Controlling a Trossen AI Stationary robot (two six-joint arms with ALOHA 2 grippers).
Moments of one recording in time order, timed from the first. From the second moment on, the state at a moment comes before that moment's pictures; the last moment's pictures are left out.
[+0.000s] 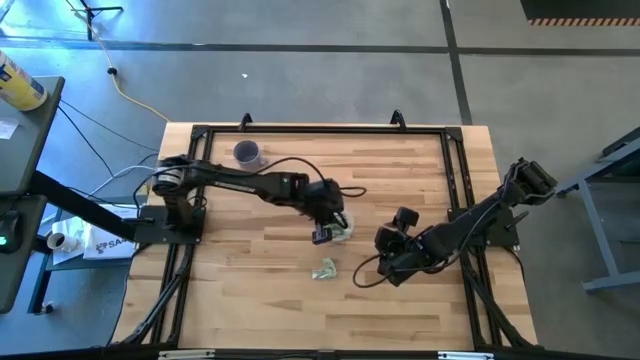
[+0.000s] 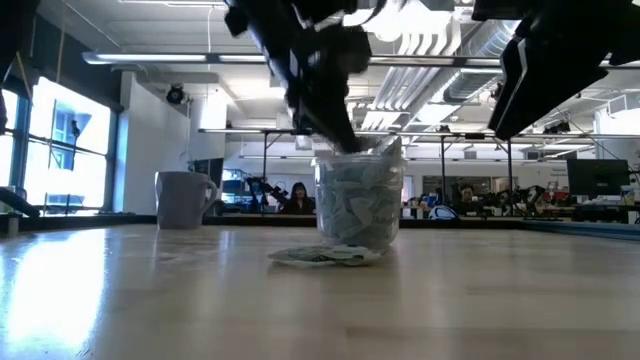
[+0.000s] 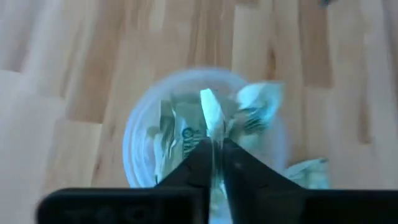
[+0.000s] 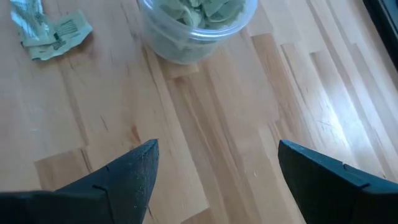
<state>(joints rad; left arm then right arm) 0.01 1.83 1.40 -0.49 0.05 -0.12 0.54 1.51 1.03 -0.89 0.62 0.78</state>
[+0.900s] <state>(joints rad) -0.33 1.93 1.27 -0.33 -0.10 -0.37 0.55 1.51 1.03 -0.76 0.54 0.52</state>
